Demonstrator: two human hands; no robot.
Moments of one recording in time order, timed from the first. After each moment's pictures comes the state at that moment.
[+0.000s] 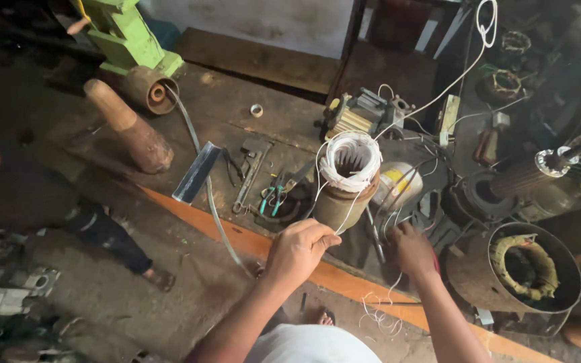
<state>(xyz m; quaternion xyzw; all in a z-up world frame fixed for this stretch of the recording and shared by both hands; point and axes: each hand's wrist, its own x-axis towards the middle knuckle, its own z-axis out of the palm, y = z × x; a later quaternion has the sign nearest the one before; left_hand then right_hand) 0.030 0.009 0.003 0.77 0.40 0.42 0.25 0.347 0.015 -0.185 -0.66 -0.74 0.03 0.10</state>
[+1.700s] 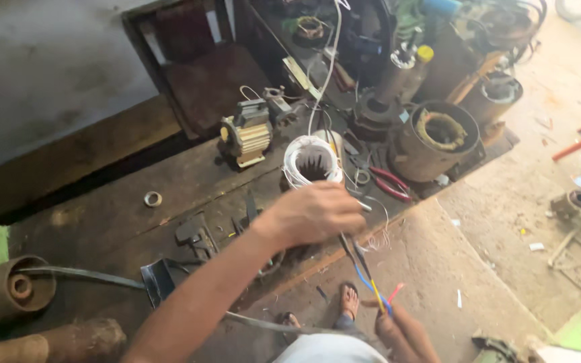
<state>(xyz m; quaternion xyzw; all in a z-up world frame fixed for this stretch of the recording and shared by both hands) 0.032 0.193 0.061 0.89 -0.38 0.25 0.11 -0.003 -0.144 -0.081 -0.74 -0.16 0.33 0.56</state>
